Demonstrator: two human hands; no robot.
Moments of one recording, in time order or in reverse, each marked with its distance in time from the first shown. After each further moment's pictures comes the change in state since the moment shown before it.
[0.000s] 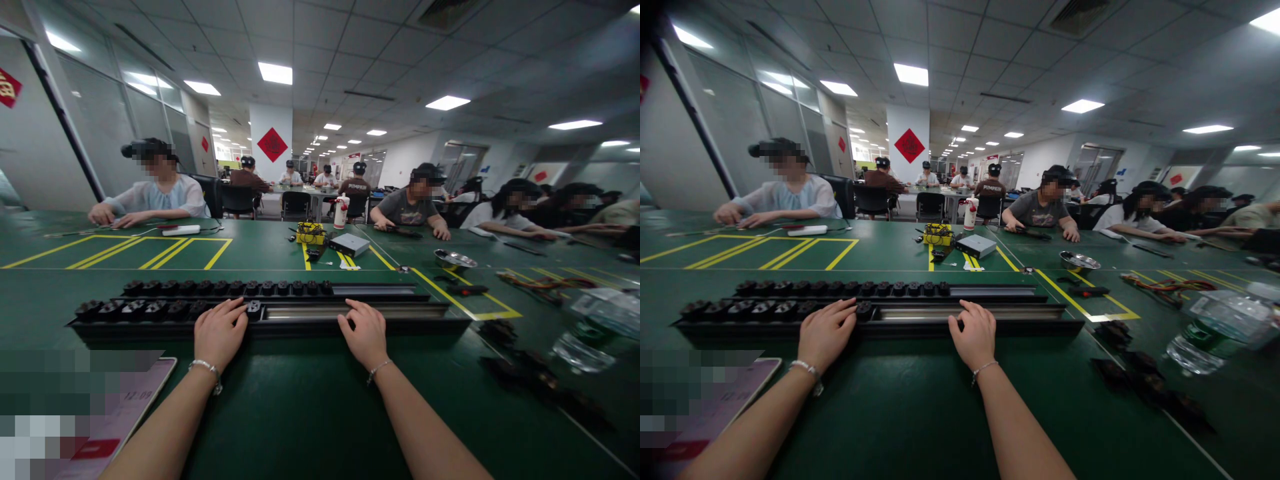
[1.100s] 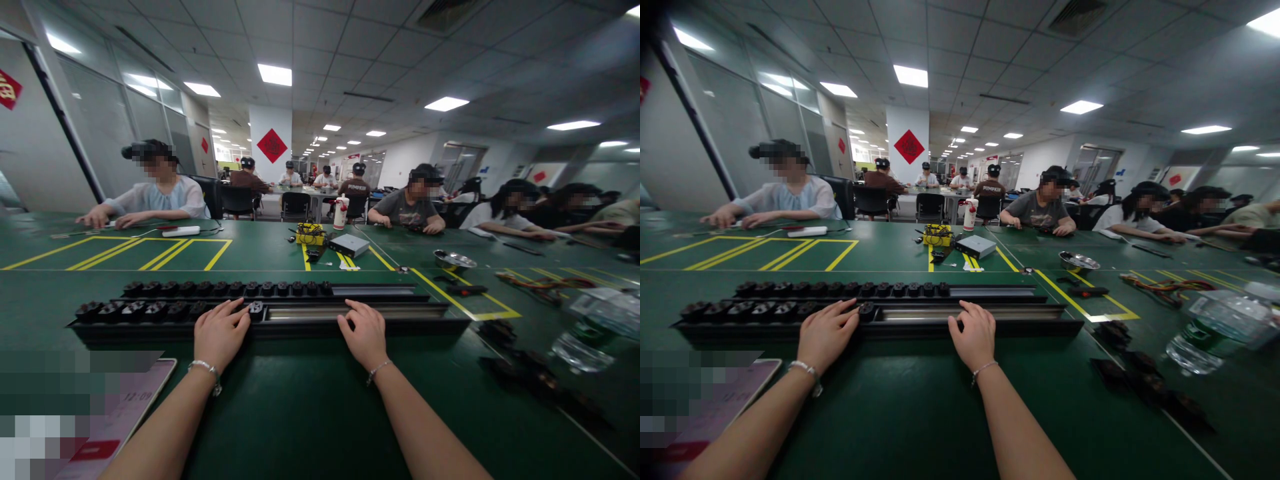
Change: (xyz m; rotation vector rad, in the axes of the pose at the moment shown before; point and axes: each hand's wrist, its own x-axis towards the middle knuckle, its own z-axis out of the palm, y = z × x) left_hand 0.001 -0.002 0.001 0.022 -0.040 0.010; right_hand 0.000 0.000 0.000 -0.001 0.009 -0.005
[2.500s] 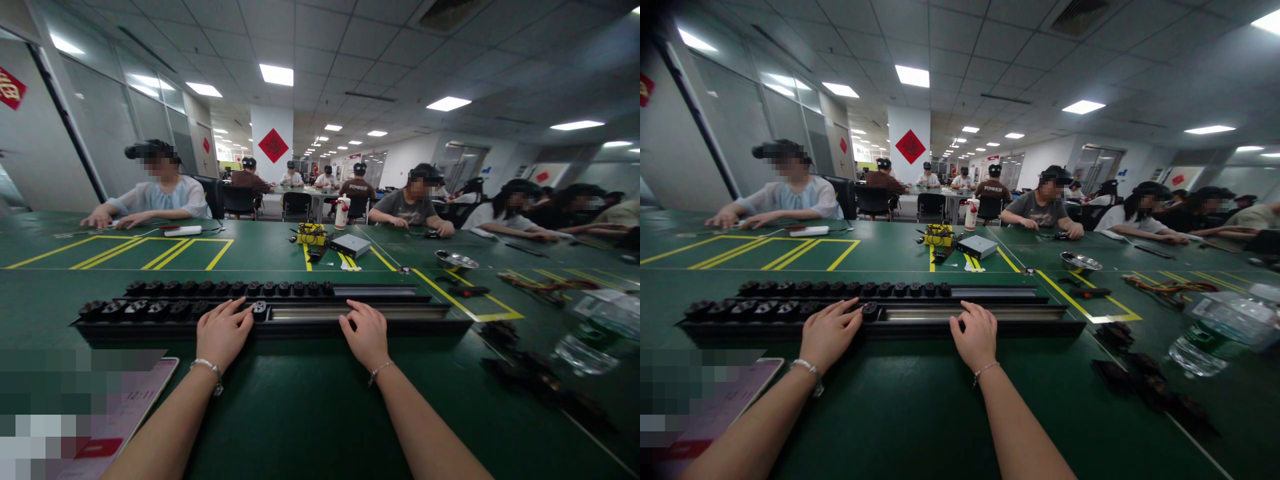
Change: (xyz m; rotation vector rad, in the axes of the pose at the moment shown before) left_hand 0.000 0.004 -0.003 0.042 -0.045 -0.032; right_hand 0.000 0.000 0.001 -0.006 -0.003 0.005
